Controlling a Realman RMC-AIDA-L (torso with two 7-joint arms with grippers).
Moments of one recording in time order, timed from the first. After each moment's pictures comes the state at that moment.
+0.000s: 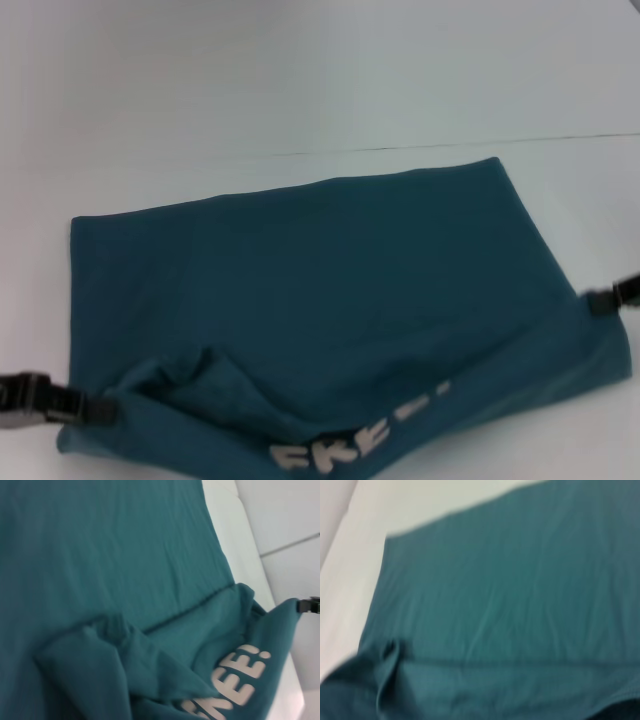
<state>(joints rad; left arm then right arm) -0.59 -1.97 0.45 0.82 2.47 1.95 -2.32 0.63 1.83 -0.53 -0.76 -2.46 -1.75 2.33</state>
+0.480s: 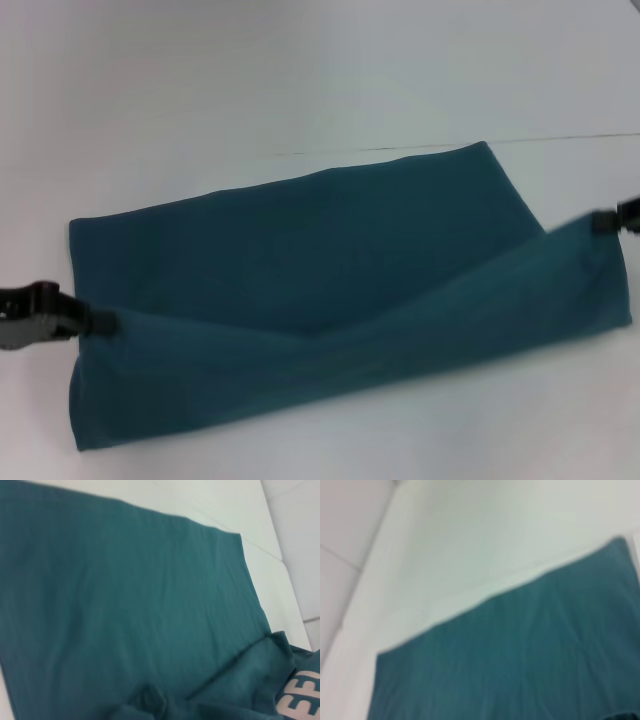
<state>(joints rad) -0.68 -1.94 0.45 0.77 2.47 1.75 -2.47 0.64 1.83 -0.41 -0.75 -2.39 -1.60 2.38</state>
